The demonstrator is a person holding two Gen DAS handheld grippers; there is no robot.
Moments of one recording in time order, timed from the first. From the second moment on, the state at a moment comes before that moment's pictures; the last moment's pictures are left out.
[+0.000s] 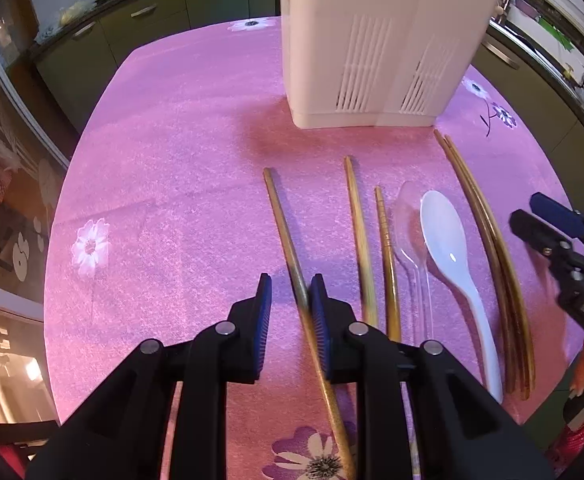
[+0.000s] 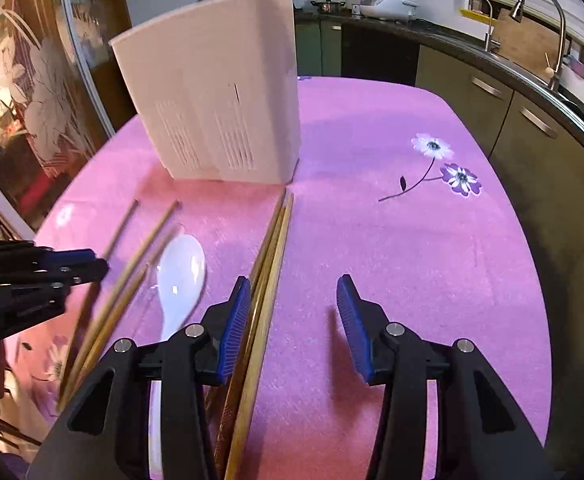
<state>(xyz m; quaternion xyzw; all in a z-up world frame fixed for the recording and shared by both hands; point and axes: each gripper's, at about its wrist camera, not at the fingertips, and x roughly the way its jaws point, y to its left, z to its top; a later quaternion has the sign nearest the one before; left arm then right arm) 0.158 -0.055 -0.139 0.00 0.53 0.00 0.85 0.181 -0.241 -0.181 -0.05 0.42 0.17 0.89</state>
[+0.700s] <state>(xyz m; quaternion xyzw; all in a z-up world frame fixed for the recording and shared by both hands) 0.162 -0.058 -0.138 -0.01 0.54 -0.01 0.84 0.221 -0.214 -0.193 -0.09 0.47 0.15 0.86</state>
